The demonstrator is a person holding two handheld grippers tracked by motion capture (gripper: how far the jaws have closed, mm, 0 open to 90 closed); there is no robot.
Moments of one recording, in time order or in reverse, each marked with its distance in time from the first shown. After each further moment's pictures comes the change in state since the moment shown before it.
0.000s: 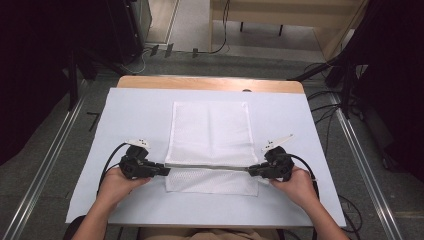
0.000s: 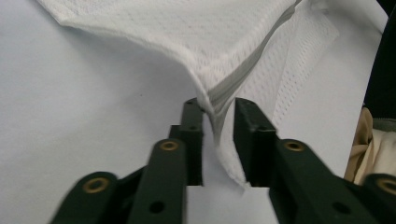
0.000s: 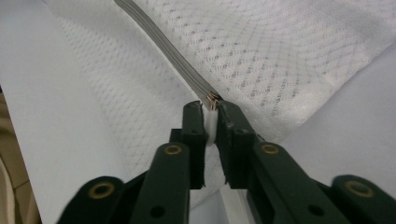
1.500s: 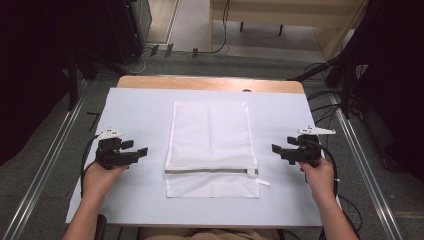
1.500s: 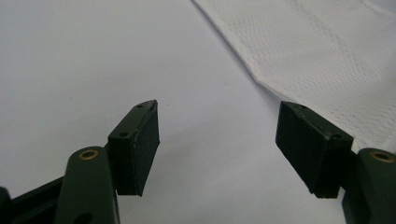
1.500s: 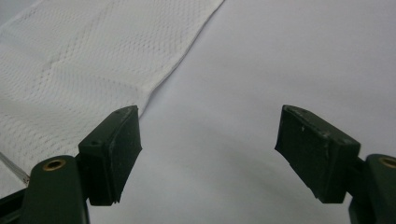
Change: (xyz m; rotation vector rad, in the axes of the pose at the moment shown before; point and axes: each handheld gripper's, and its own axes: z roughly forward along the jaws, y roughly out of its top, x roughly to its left) left arm 0.040 -0.014 -0.039 -0.263 0.401 -0.096; right arm -0.068 -0.025 -0.043 -0.348 -0.344 0.222
